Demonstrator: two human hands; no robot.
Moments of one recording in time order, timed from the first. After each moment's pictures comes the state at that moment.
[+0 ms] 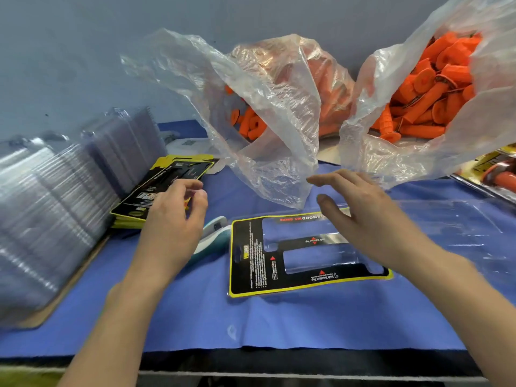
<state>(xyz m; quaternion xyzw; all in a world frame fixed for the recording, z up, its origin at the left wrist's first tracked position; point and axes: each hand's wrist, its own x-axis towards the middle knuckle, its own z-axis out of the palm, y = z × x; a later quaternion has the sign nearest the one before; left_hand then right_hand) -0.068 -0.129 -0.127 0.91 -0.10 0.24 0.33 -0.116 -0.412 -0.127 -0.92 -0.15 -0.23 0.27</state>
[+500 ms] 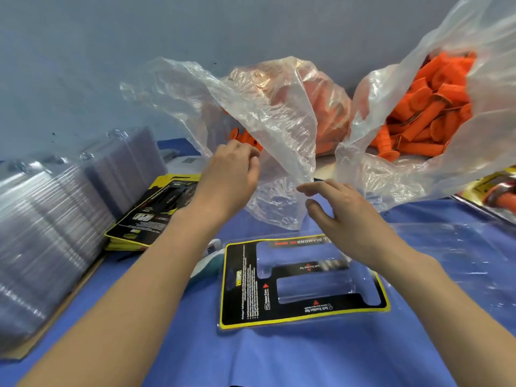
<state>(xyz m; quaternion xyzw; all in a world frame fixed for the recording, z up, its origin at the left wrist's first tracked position) 0.017 -0.218 -0.072 0.92 -0.23 0.26 0.18 -0.071 -0.419 -0.126 -0.93 -0.12 -0.20 0.30</state>
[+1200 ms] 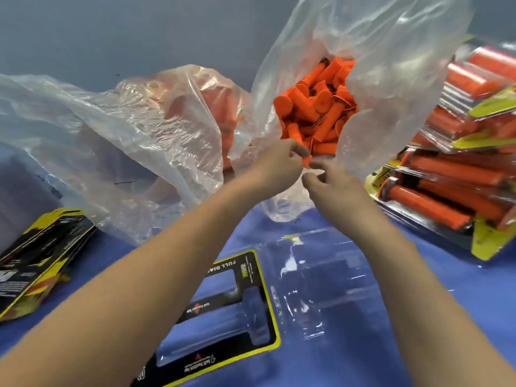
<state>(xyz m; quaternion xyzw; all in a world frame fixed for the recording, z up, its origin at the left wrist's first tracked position) 0.032 -0.461 -0.081 0.86 -0.32 -0.02 0.40 -0.064 -0.547 -0.112 -0.85 0.14 -0.20 0.47</state>
